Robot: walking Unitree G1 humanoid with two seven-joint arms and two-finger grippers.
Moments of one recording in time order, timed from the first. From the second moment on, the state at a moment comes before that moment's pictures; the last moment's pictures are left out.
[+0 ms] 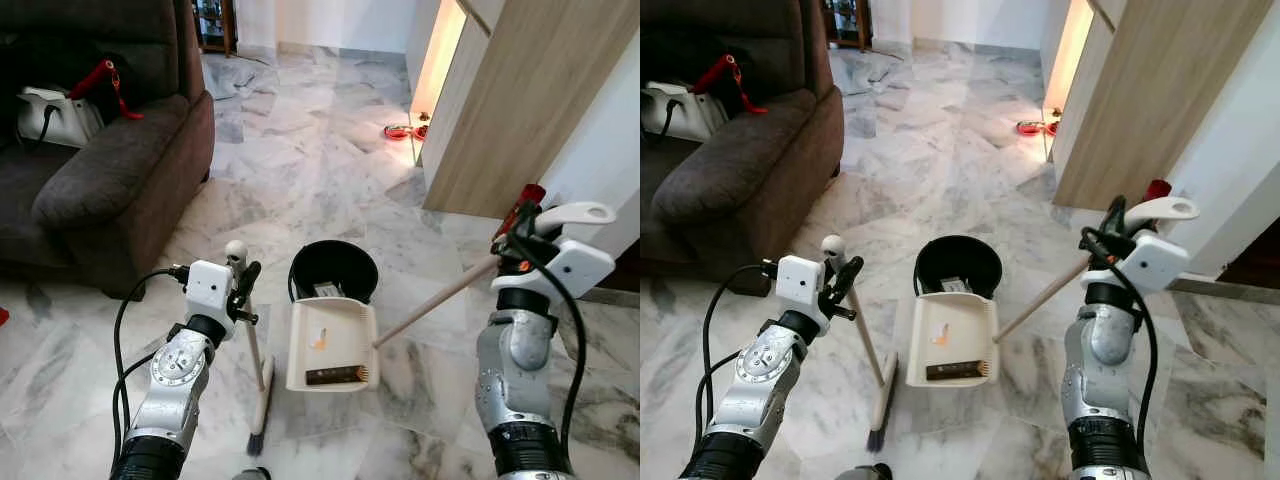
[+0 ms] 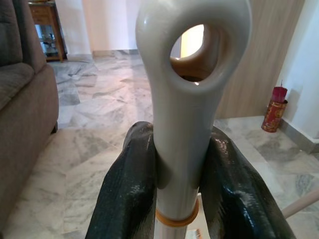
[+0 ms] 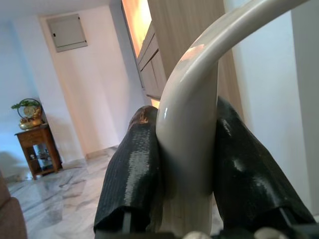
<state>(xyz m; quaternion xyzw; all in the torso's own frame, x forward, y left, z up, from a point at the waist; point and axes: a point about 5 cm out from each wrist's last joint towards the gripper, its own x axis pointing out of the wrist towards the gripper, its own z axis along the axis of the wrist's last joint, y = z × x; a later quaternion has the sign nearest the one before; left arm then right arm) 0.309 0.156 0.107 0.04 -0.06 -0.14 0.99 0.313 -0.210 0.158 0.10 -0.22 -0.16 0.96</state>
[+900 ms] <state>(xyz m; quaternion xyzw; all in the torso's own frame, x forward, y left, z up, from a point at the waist) 0.310 0.161 0.110 0.05 -0.07 -0.11 0.99 0.321 -0.197 0.208 0.12 -0.28 -0.12 0.95</state>
